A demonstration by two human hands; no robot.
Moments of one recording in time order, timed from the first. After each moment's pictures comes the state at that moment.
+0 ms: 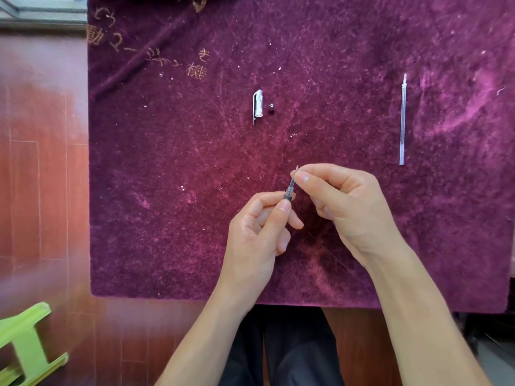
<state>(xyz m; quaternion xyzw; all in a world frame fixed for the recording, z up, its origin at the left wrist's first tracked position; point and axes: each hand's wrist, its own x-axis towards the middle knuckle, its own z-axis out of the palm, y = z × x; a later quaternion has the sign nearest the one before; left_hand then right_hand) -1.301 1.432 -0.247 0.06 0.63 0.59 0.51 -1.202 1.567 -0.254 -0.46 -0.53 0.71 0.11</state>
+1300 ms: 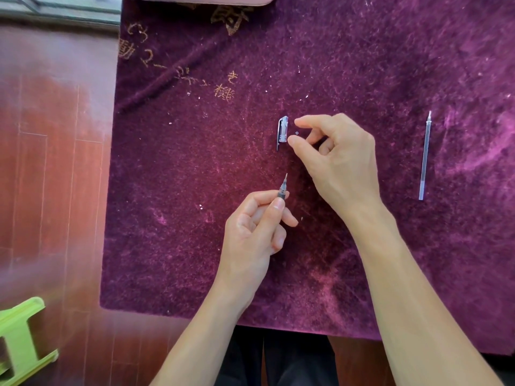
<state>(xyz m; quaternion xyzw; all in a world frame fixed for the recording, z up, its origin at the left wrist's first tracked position) -1.340 1.442 -0.256 0.02 0.63 0.61 0.48 -1.295 1.613 -0.268 -0.43 -0.80 0.39 0.14</state>
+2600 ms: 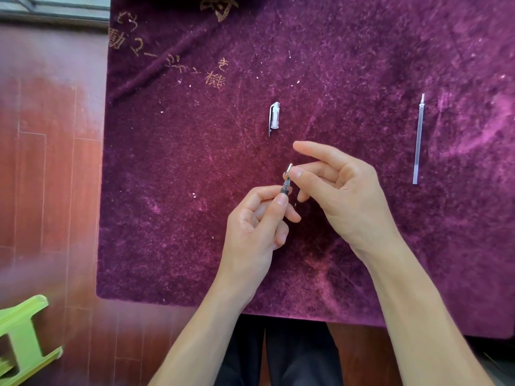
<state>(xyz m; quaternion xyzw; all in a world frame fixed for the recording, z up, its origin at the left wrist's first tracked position) -1.324 1.441 -0.251 0.04 0.63 0.60 0.49 -1.239 1.580 -0.249 -0.43 -0.59 0.68 0.11</state>
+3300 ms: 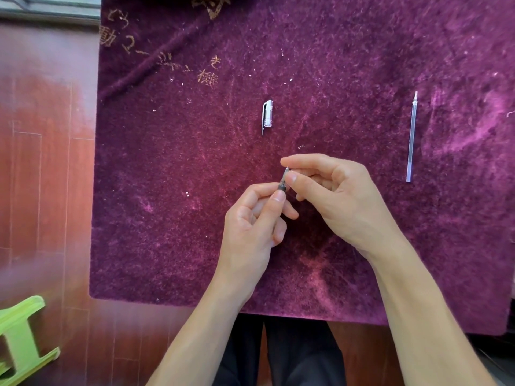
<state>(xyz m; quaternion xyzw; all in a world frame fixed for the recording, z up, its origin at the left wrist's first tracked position) -1.319 1.446 -0.253 0.04 0.64 0.60 0.48 -1.232 1.586 -0.244 -0.42 -0.63 0.66 0.03</state>
